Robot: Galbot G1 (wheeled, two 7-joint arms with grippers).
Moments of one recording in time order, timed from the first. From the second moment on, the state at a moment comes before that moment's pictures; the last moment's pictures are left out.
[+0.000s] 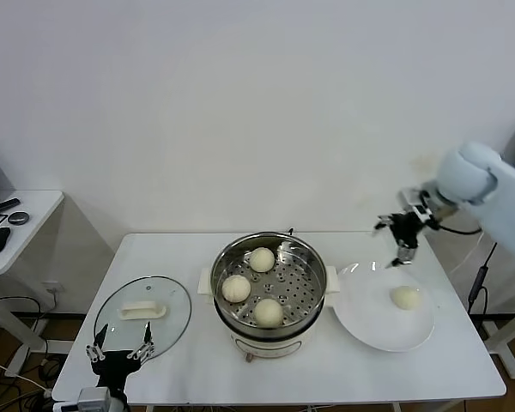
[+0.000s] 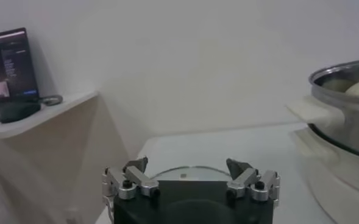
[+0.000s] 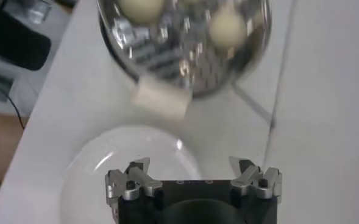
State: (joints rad) left arm 1.71 -1.52 -0.69 -2.16 0.02 0.22 -0.03; right arm 0.15 0.58 -0.67 1.34 -0.10 -0.16 -1.34
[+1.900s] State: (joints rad) left arm 1.72 -1.52 -0.70 -2.12 0.04 0.21 -0.04; right arm -0.25 0.82 -0.29 0.93 -0.58 0.04 -1.21
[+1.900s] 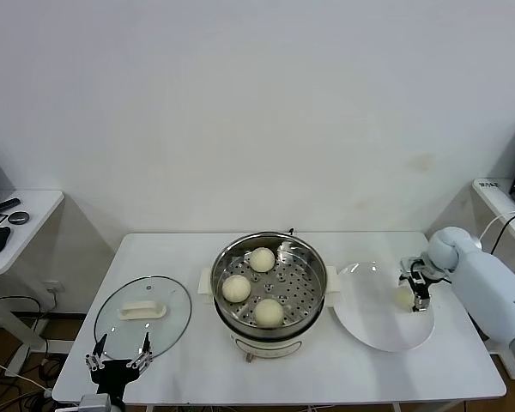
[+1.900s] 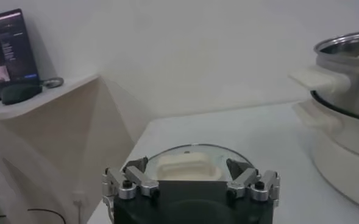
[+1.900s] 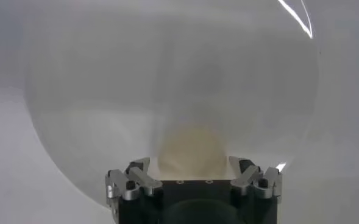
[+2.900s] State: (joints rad) left arm 1.70 -1.53 -0.68 -2.12 0.05 0.21 -0.05; right arm -0.17 0.73 -0.39 1.03 -0.43 -0.04 -1.26
